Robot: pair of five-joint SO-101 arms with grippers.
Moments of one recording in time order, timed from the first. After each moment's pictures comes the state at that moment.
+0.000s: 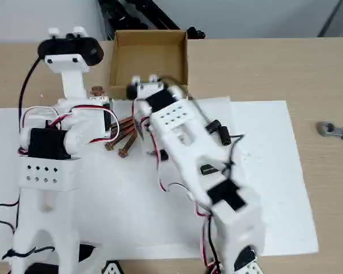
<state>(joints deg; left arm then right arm) 2.2 -27.9 10.2 76.7 11.4 -35.0 18.7 -21.1 93.5 -16.7</state>
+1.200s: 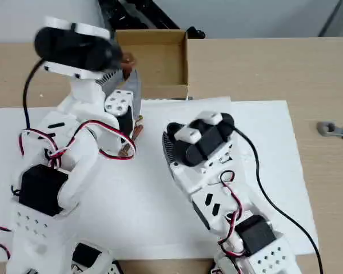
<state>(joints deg) 16.9 -40.4 7.0 64.0 11.8 -34.3 -75.2 62.8 33.6 -0.1</state>
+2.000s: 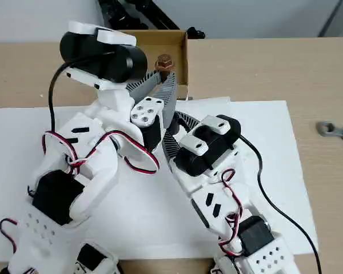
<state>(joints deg) 28.7 -40.4 7.0 58.9 15.8 -34.3 -76.1 64.3 23.3 1.9</state>
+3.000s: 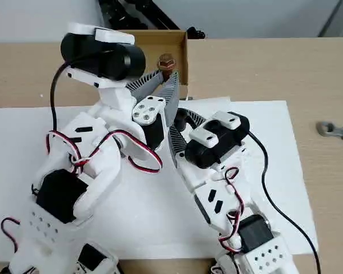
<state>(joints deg) 28.9 -40.6 8.8 56.5 19.4 -31.0 -76.1 66.6 21.0 -1.9</state>
